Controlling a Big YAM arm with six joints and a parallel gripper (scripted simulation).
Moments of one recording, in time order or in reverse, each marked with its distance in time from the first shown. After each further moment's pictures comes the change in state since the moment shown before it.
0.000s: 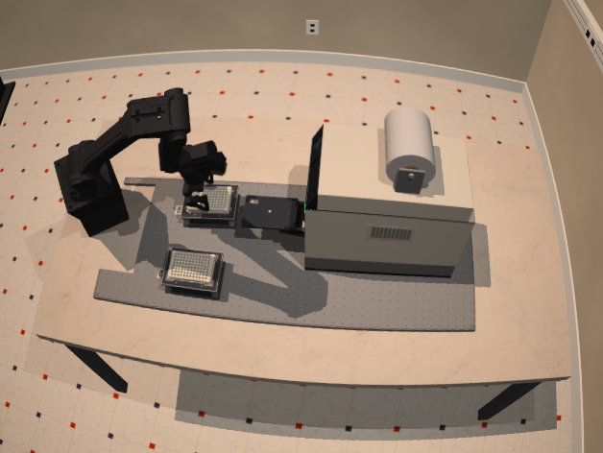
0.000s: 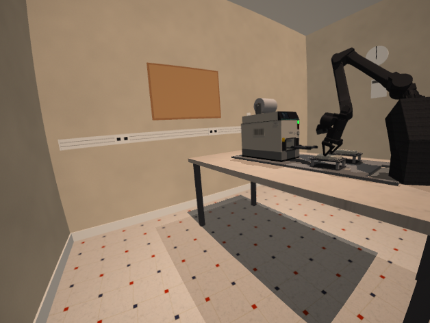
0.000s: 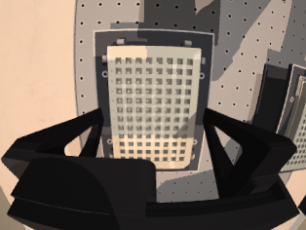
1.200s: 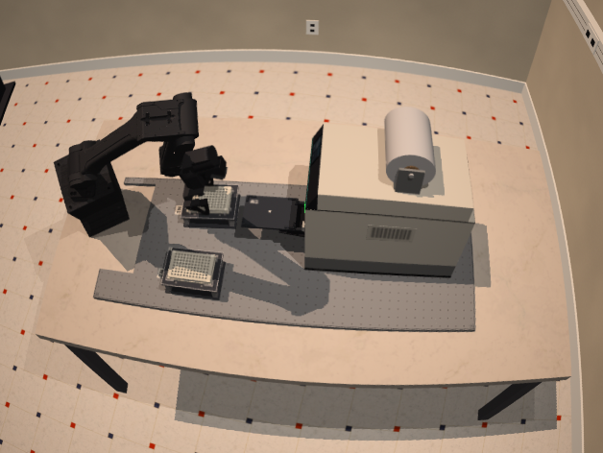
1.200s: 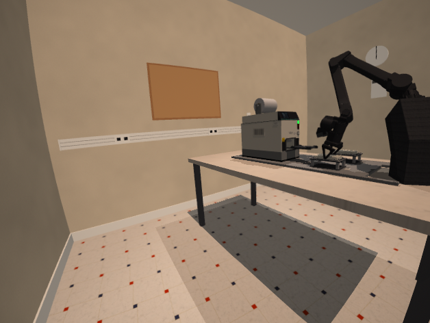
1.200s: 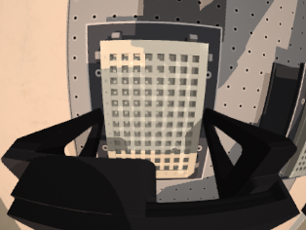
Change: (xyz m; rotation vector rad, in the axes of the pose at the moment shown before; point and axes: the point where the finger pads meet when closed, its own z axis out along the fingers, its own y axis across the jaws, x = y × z) arm 0.007 0.000 0.016 0.000 0.004 0.000
